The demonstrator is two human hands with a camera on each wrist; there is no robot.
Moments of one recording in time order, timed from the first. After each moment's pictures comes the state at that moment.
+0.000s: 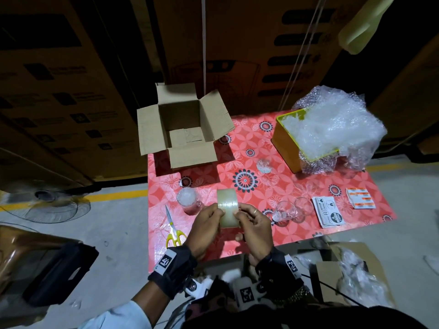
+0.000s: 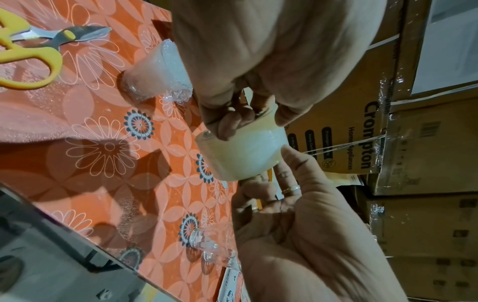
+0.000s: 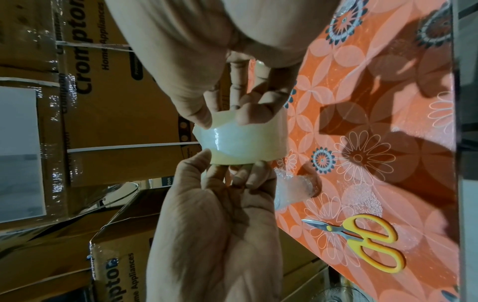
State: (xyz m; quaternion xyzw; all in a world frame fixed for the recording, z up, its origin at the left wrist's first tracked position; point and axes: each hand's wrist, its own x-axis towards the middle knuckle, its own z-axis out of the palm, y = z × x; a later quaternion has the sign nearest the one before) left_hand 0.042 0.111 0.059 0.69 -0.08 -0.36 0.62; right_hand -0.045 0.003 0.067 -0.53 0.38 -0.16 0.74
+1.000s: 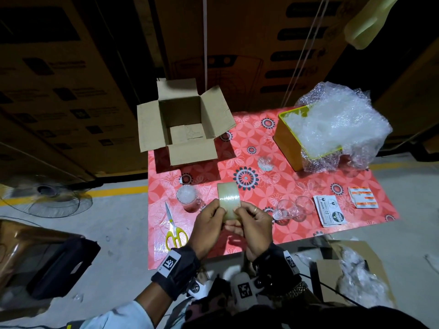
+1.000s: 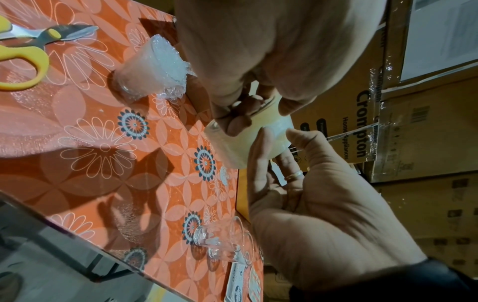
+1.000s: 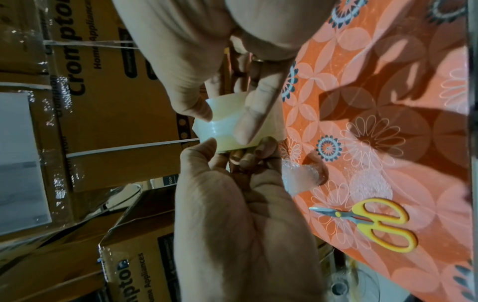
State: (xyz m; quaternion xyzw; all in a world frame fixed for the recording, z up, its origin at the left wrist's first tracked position) left_hand 0.035 0.105 0.055 0.70 -0.09 -0.33 0.63; right_hand -0.038 0.005 0.084 -0.47 0.41 -0.14 0.77
